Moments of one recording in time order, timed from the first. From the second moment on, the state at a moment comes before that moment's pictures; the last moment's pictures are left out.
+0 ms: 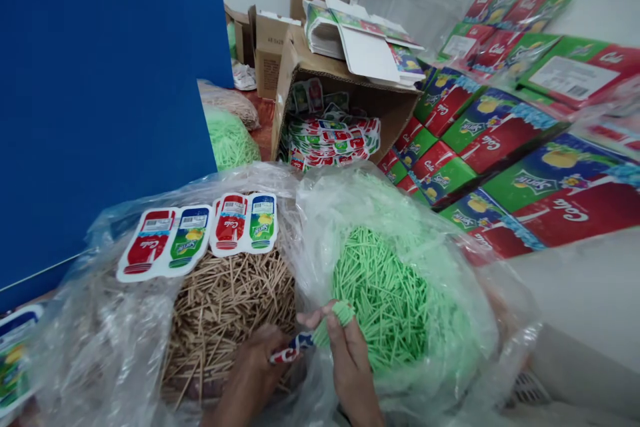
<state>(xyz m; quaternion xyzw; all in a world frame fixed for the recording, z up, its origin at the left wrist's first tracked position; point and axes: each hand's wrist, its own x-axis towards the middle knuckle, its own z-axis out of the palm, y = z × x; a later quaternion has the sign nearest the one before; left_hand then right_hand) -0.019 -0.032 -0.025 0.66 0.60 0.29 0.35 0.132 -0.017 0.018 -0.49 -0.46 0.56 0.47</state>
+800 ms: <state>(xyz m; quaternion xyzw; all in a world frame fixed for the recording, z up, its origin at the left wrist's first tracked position) -0.035 -0.029 0.000 0.54 0.53 0.41 0.51 0.149 -0.021 0.023 -0.37 -0.75 0.36 0.40</state>
